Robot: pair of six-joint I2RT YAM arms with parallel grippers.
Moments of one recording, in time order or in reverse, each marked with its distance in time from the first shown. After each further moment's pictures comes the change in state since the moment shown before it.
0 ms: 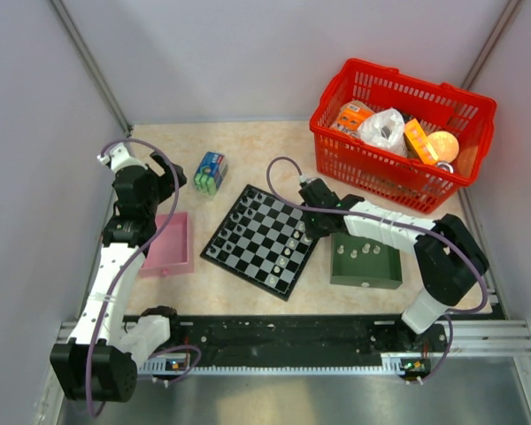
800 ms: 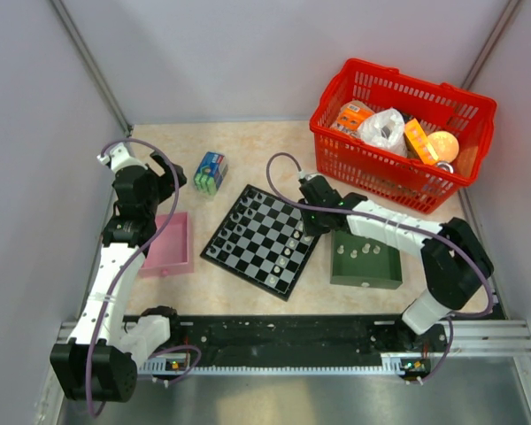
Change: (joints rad) left arm 0.000 0.000 0.000 0.000 0.000 0.000; right arm 0.005 -0.018 0.021 -0.006 -0.005 -0.016
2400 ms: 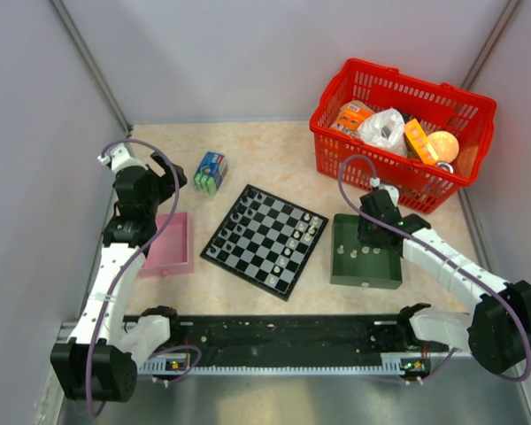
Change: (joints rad) left arm 0.000 0.000 -0.007 0.006 0.004 -0.003; right arm -0.289 -0.463 -0.326 -0.139 0.159 0.099
